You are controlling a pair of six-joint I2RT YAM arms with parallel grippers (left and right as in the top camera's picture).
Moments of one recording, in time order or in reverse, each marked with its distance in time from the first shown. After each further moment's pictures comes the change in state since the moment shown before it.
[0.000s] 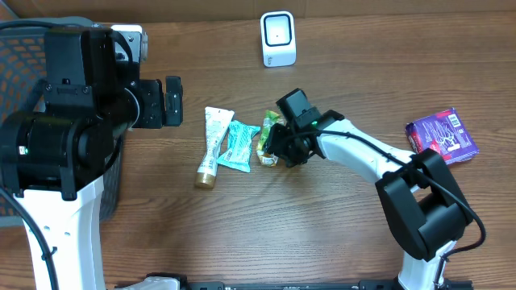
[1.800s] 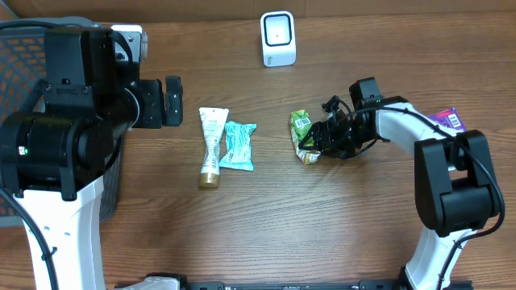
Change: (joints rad) left arm 0.000 0.000 0.000 0.000 0.000 0.000; right arm -0.387 0.046 -0.069 -0.136 -0.463 -0.715
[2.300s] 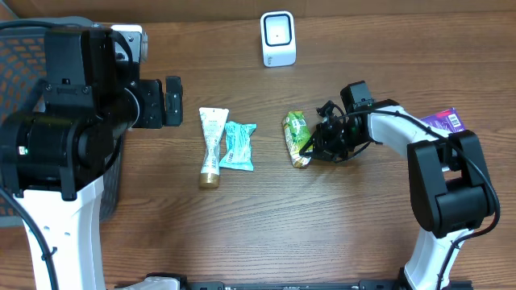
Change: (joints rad) left arm 0.000 0.000 0.000 0.001 0.000 0.000; right arm 0.044 -0.002 0.013 -0.035 0.030 0.129
